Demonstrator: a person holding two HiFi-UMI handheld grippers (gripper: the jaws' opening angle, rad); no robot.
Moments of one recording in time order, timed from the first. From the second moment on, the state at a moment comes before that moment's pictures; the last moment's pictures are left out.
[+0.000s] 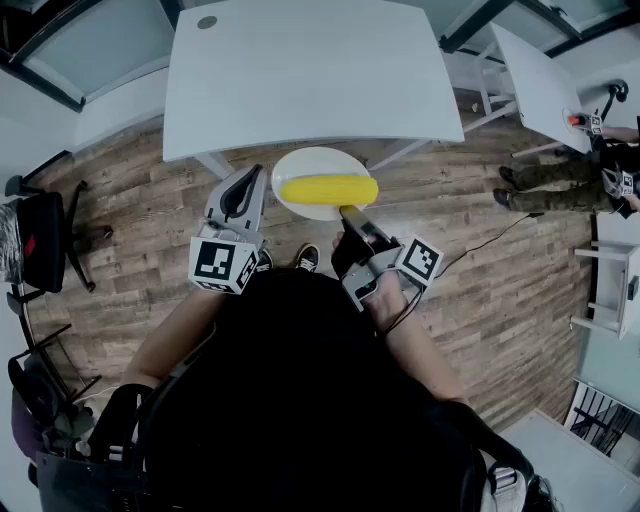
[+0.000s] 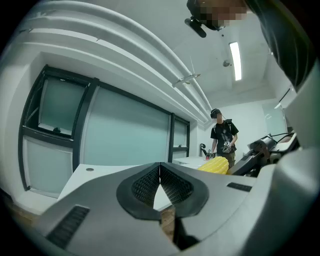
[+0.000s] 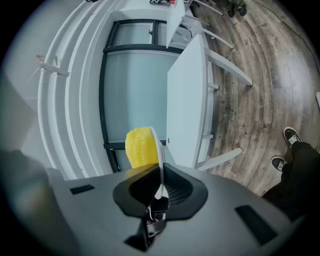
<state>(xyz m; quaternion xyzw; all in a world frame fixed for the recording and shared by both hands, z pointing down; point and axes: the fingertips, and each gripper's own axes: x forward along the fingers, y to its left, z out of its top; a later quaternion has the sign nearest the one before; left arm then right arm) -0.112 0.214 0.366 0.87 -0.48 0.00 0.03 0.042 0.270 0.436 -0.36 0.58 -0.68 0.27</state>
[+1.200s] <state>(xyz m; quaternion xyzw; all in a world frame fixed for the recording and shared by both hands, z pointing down) -0.089 0.071 0.390 0.85 -0.52 0.01 0.03 0.069 0.121 0.463 -0.35 0.58 -0.70 0.24</state>
